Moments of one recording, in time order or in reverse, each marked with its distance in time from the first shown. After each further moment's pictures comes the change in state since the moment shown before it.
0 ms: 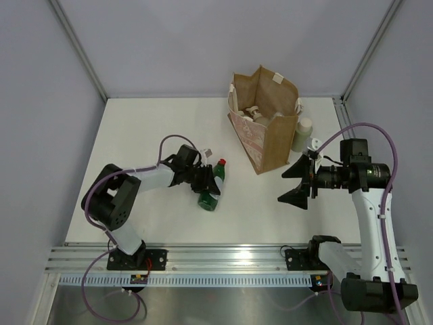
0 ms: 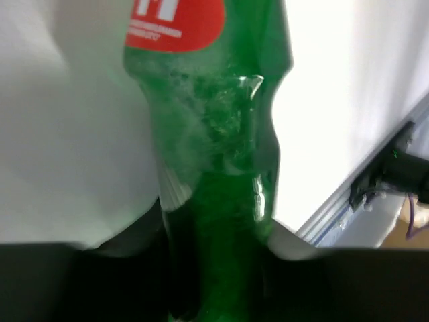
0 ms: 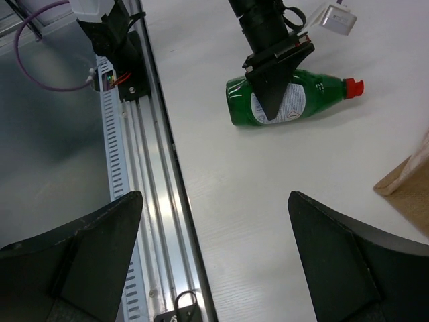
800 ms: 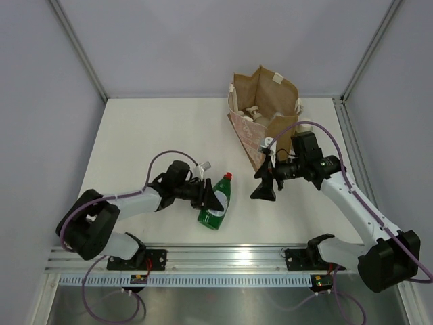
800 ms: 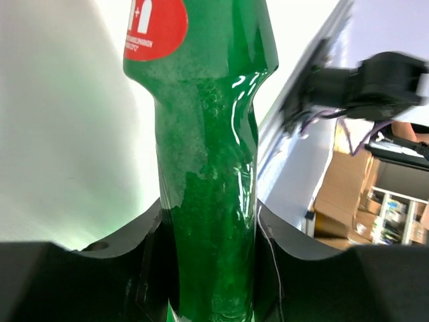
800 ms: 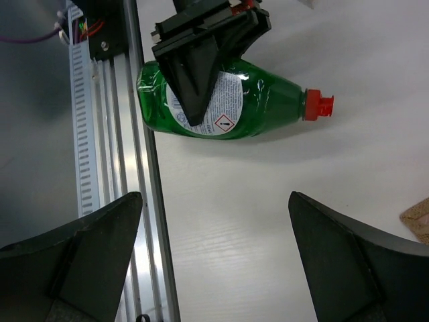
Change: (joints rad) left arm -0.079 -0.230 -0.330 0.333 0.257 -0.193; right arm 0.429 0.196 -0.188 0.589 0.288 0.363
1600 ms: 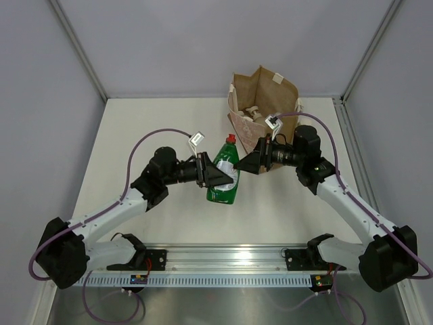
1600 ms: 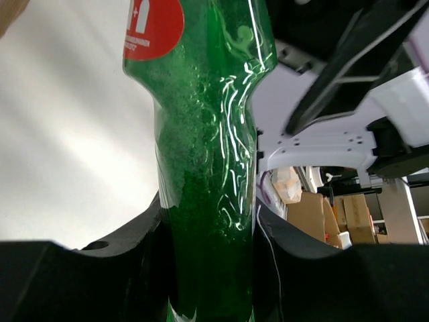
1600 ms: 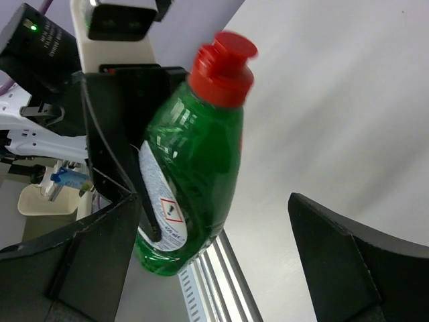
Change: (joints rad) left arm -0.053 -0.337 0.139 0.127 -0.110 -0.203; right arm 0.035 0.002 -0.119 0.776 0.095 1.093
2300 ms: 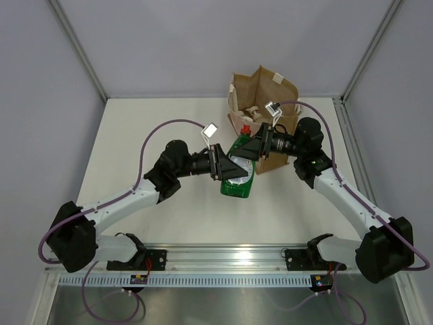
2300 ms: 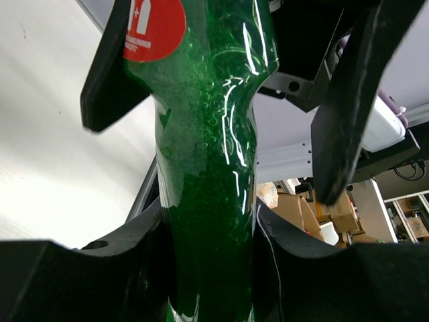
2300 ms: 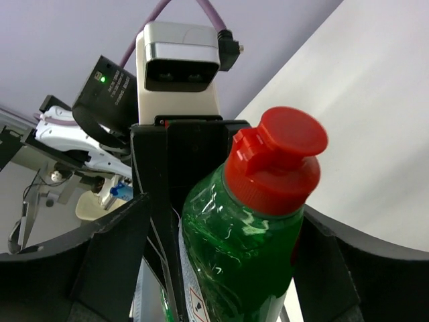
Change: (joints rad) left arm -0.076 0.146 0.150 0.148 -0.016 -0.075; right arm 0.004 0.068 0.066 0.268 -0.072 0.275
